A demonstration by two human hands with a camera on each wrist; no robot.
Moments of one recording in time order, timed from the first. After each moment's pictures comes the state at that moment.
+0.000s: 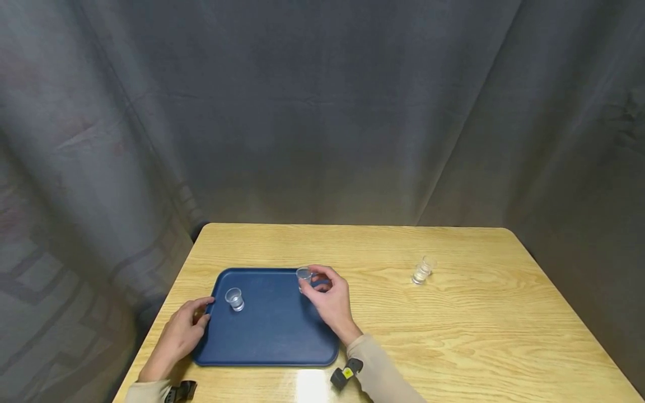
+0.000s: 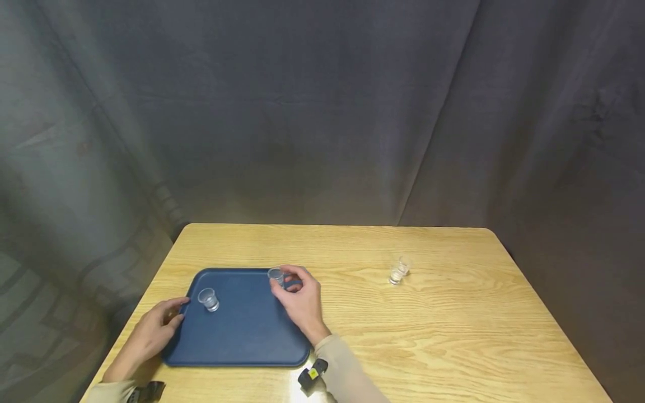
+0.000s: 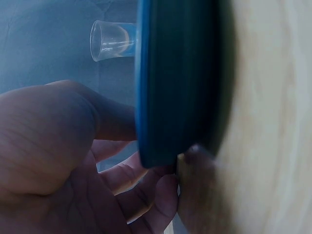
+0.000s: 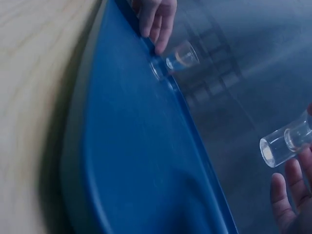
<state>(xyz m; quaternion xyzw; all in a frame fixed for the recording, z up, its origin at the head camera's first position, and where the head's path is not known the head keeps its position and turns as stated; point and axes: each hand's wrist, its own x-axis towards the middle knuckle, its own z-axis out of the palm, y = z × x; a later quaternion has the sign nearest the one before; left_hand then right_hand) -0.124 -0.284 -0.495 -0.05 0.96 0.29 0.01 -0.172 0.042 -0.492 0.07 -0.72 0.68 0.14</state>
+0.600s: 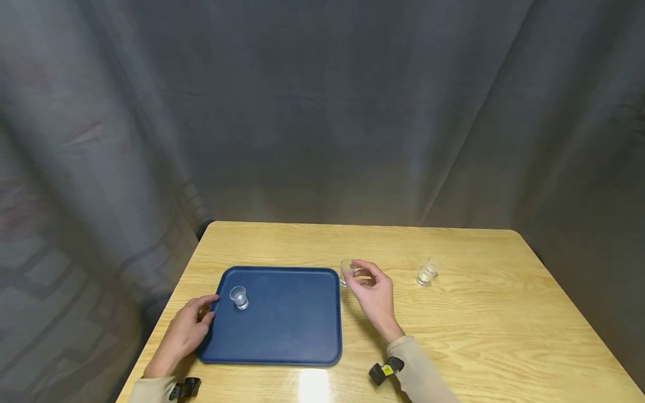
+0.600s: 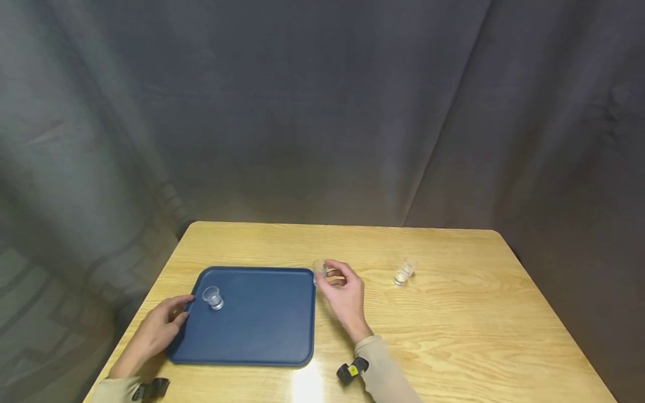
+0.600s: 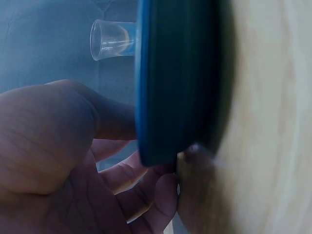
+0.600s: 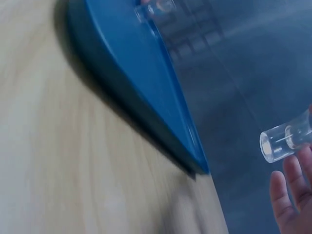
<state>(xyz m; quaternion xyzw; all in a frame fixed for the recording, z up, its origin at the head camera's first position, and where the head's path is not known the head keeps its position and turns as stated) -0.122 -0.284 -0.494 -0.05 0.95 0.30 0.02 -0.181 0.117 -0.490 0.03 -0.73 0.66 0.19</state>
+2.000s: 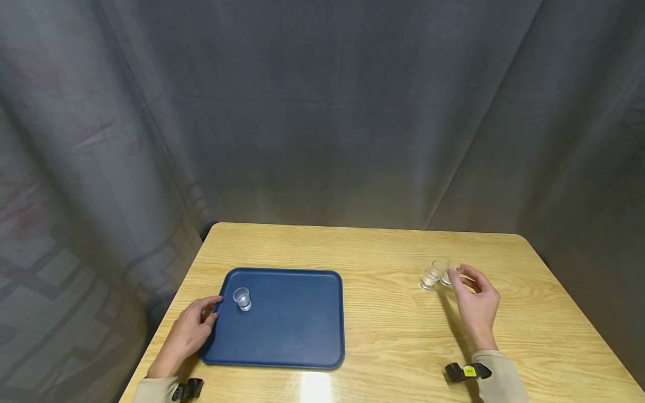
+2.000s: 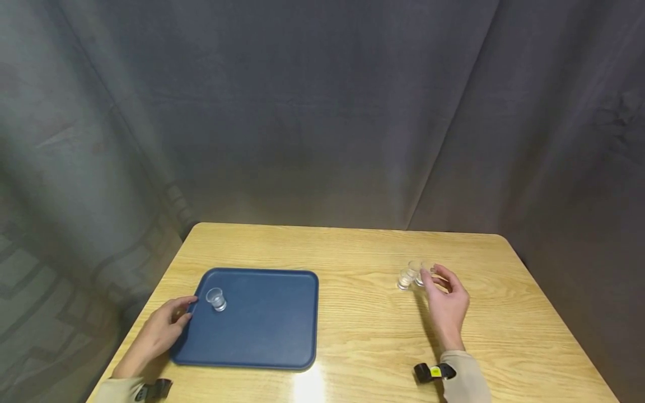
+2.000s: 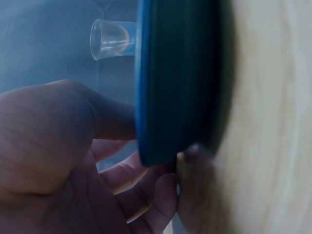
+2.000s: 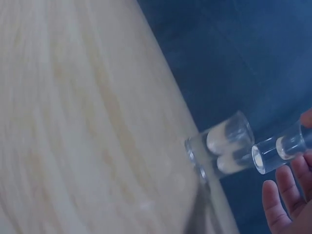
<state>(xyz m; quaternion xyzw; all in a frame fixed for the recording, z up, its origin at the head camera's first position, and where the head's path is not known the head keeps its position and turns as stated) -0.122 -0.283 -0.498 -0.06 0.95 0.30 0.02 -0.176 0.298 -0.495 -0.17 -0.75 0.57 0.29</state>
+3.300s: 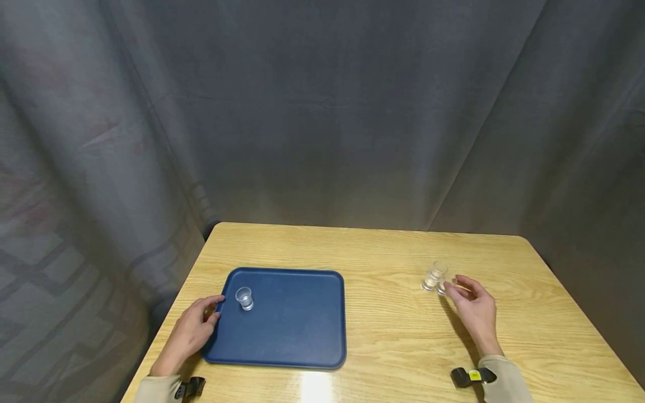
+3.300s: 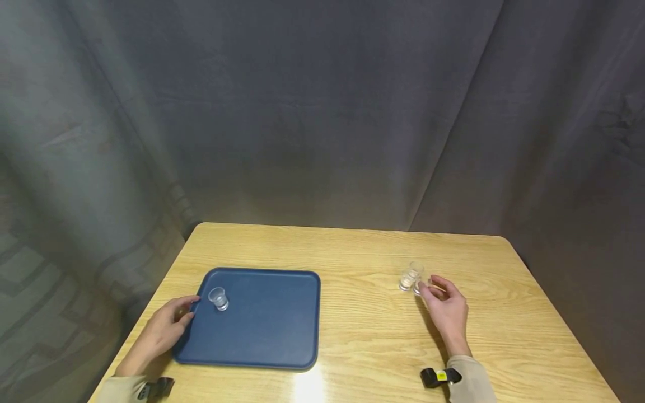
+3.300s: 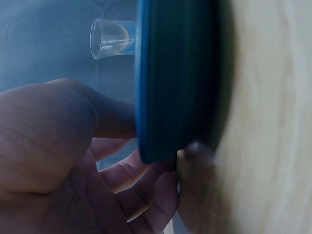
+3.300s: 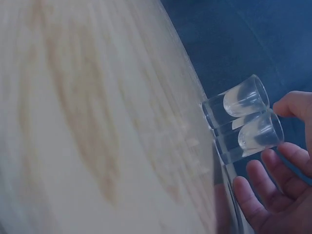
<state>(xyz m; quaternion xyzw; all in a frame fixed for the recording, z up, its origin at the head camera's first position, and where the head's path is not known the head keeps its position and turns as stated) -0.121 -0.282 -0.497 -0.06 0.95 0.30 0.01 -0.172 0.315 -0.515 -0.19 -0.81 0.53 0.16</state>
